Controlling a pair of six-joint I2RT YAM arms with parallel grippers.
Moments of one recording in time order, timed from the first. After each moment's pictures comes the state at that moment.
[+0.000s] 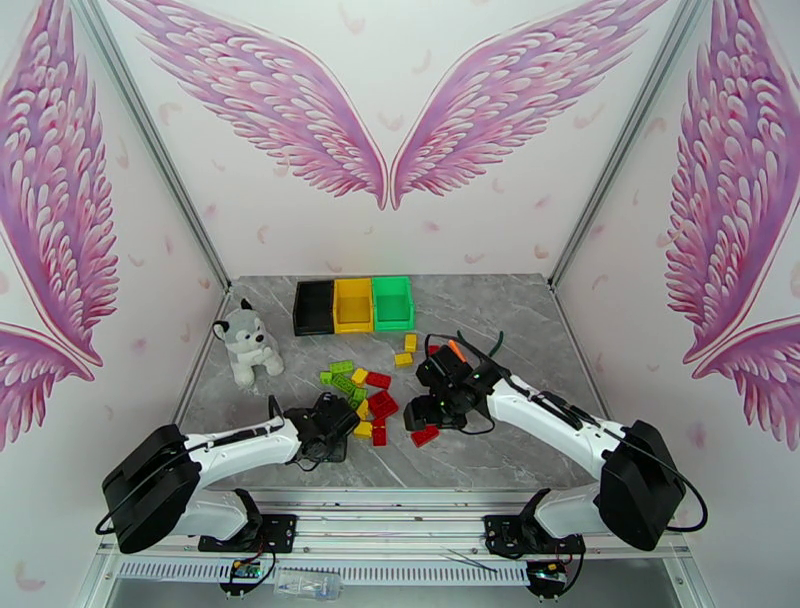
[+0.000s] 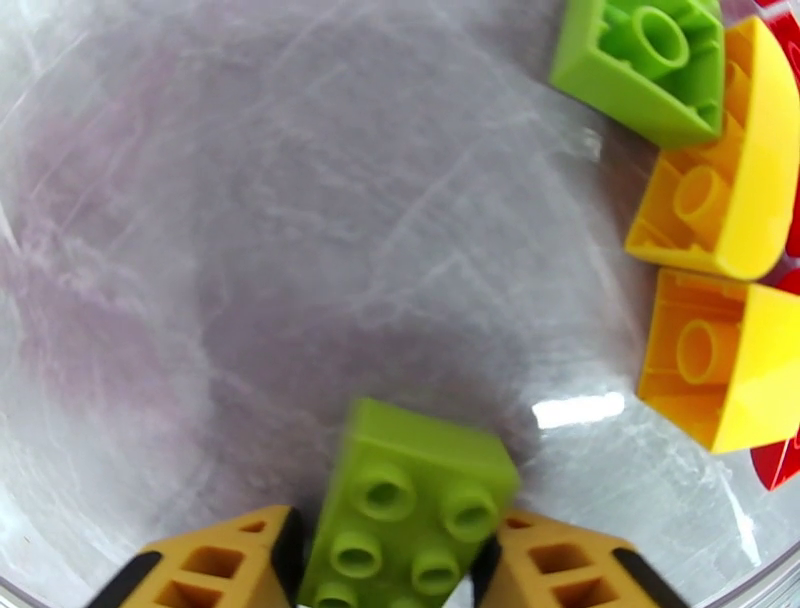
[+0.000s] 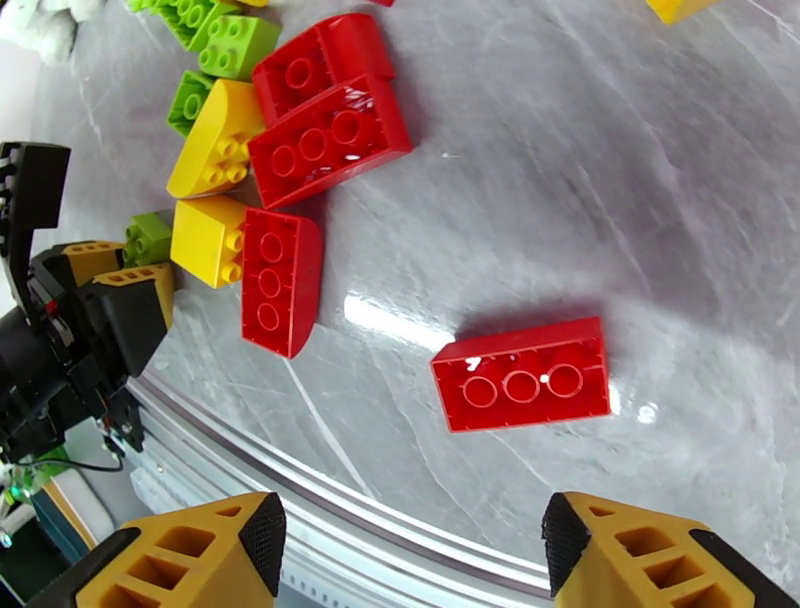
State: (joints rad) left arm -0.87 1.39 0.63 -0.61 -0.19 -0.83; right arm 0.68 1.41 1.03 -0.86 -0.26 0.55
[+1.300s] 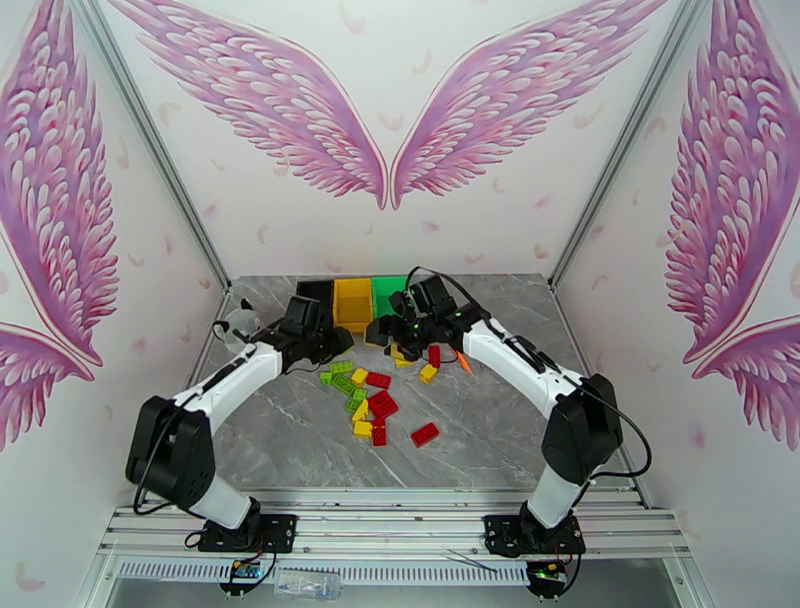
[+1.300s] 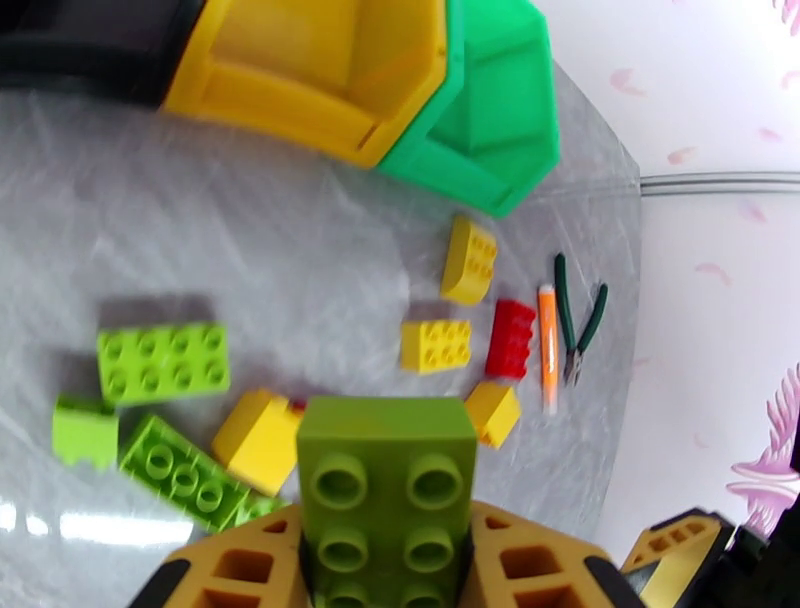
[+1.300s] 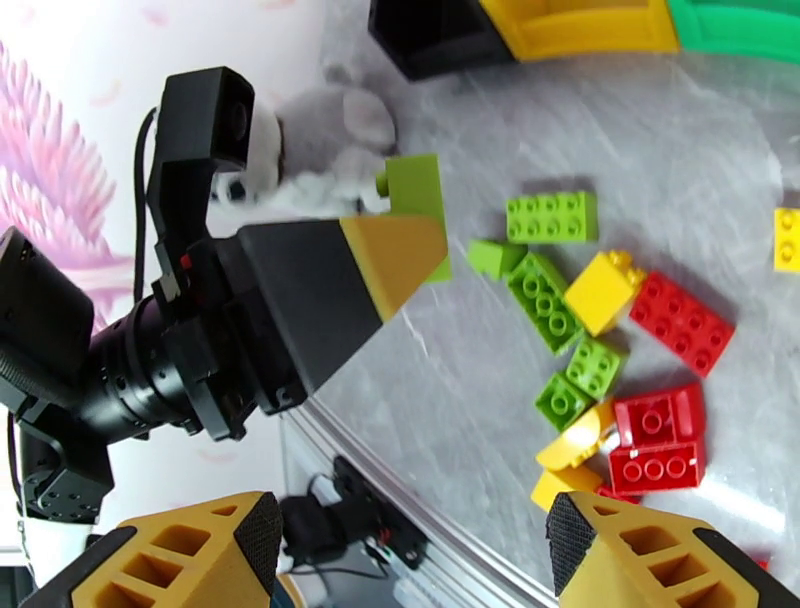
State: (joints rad) left arm -0.34 1.68 1.28 -0.42 0.33 -0.82; right arm 0.52 1.76 1.57 -0.61 -0.63 0.77
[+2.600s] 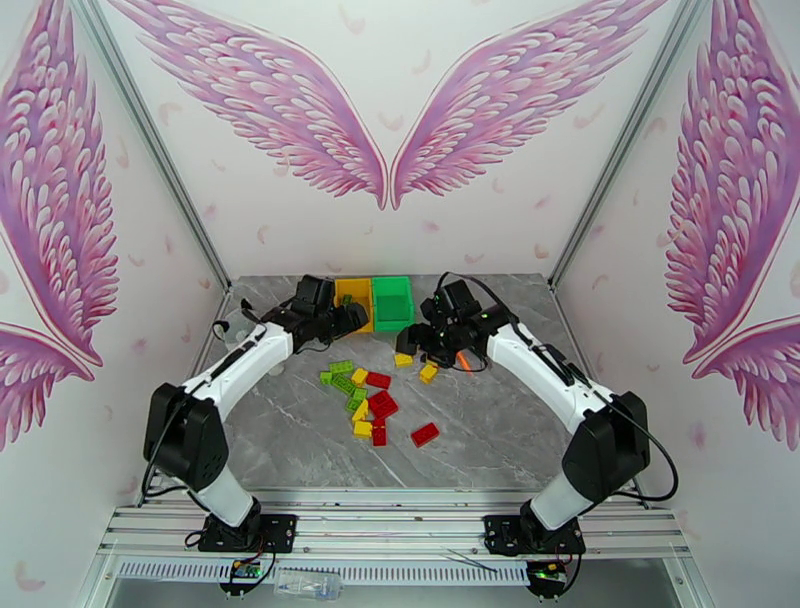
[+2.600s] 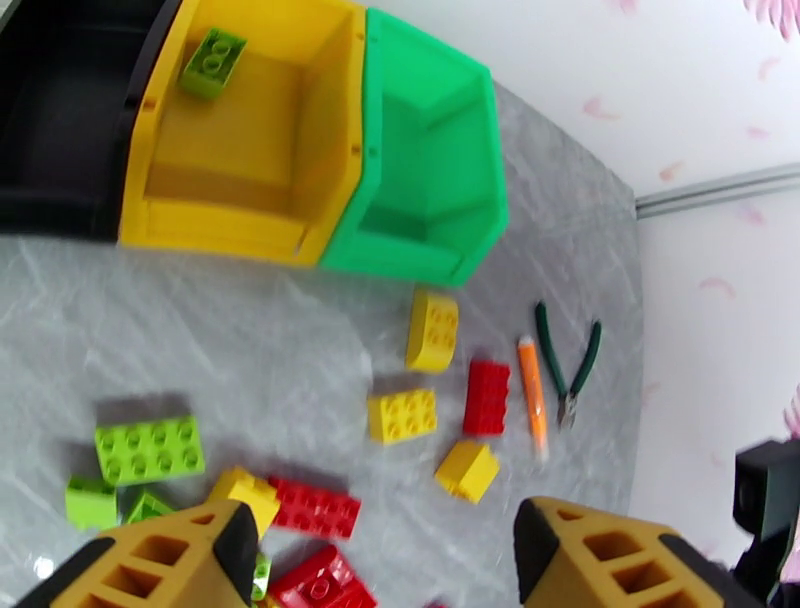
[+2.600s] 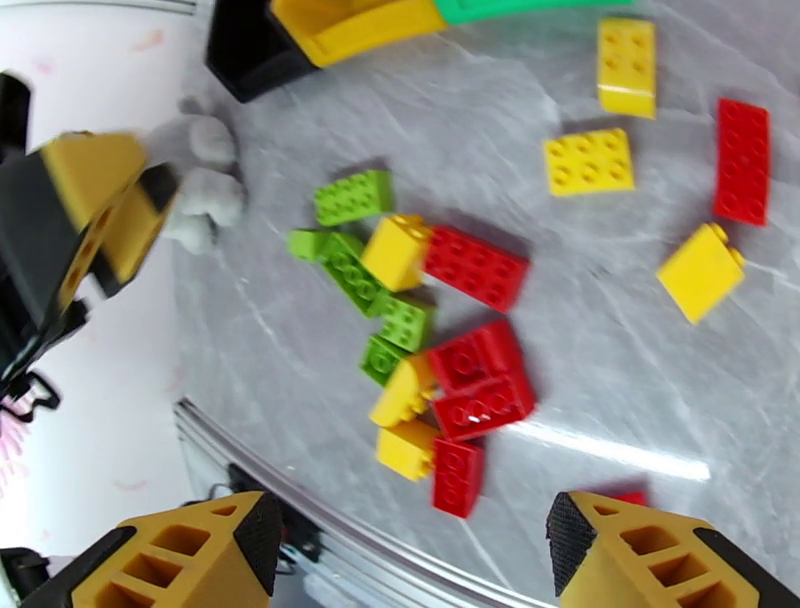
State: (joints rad) left arm -0.45 1.59 1.32 -0.54 0.15 -0.74; right arm 0.47 1.58 1.39 -0.86 -0.41 0.61
